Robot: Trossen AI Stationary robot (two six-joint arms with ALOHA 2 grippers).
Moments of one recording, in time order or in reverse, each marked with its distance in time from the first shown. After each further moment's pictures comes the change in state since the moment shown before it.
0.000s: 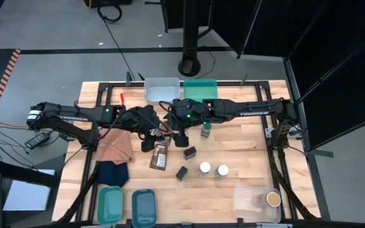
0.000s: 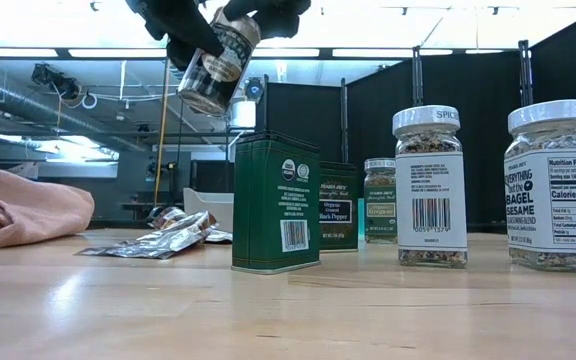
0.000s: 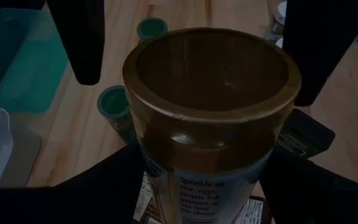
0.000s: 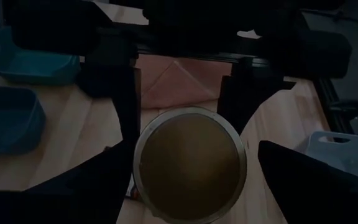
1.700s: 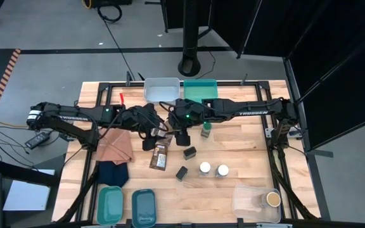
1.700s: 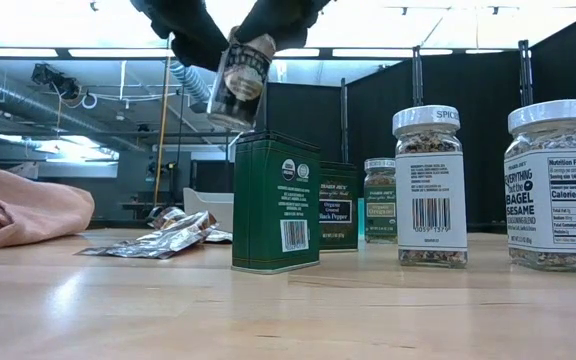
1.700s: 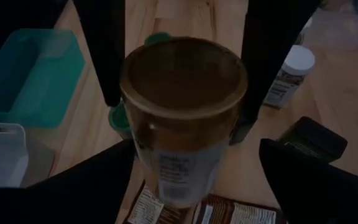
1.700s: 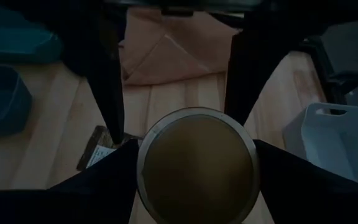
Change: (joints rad) left arm 0.000 0.001 0.002 0.030 -0.024 0.044; right arm -0.008 -0.002 -0.019 -0.061 0.035 0.019
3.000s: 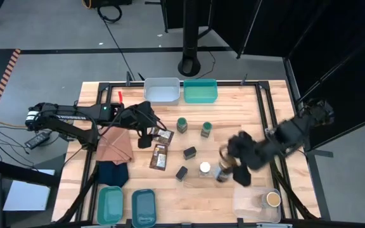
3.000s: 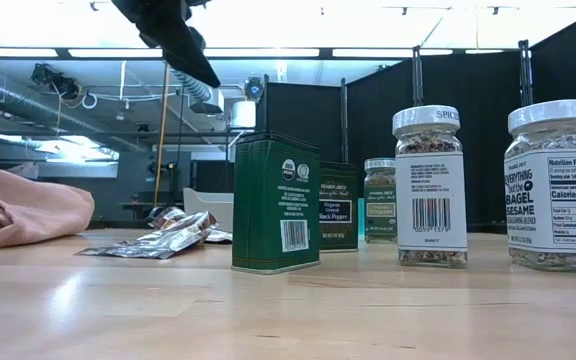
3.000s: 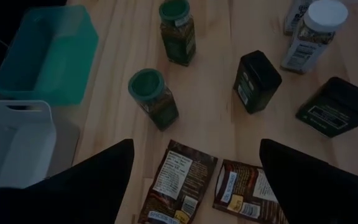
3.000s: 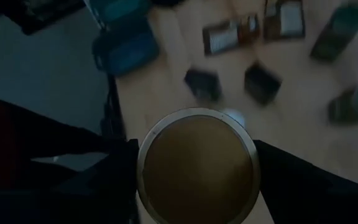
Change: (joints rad) left arm 0.033 -0.024 -0.001 -0.113 -0.030 0.079; right arm 0.603 -0.371 0.003 -0.640 0.213 1.020
